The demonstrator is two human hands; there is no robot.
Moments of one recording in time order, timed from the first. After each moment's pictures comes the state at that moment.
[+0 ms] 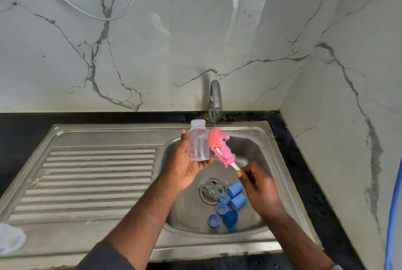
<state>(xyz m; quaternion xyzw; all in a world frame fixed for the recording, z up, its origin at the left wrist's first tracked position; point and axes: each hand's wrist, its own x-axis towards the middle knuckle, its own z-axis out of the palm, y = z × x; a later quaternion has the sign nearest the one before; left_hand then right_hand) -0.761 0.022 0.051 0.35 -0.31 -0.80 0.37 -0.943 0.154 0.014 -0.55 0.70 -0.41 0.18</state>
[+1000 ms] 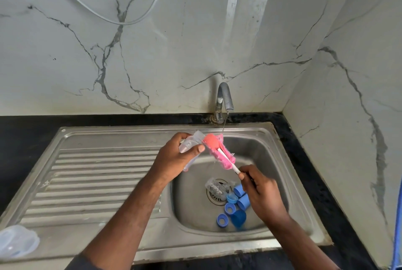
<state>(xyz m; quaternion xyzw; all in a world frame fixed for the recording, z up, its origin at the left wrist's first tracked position) -0.688 0.004 0.068 0.48 -0.66 -0.49 0.30 -0.901 0.157 0.027 -0.60 0.68 -0.40 0.12</state>
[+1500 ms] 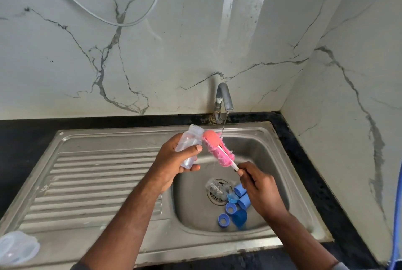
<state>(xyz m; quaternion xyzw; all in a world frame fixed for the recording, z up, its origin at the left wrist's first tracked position) -0.680 0.008 0.070 0.40 -0.50 -0.69 0.33 -0.893 0.149 0.026 -0.59 0.70 -0.38 0.14</state>
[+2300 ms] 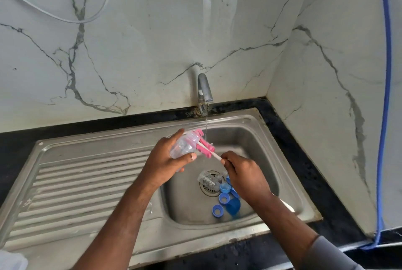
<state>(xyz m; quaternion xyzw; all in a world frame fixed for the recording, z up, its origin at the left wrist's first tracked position) -0.701 0.004 0.047 0.40 -0.70 -0.53 0.27 -0.903 0.139 0.021 -0.59 0.75 -0.29 0.08</state>
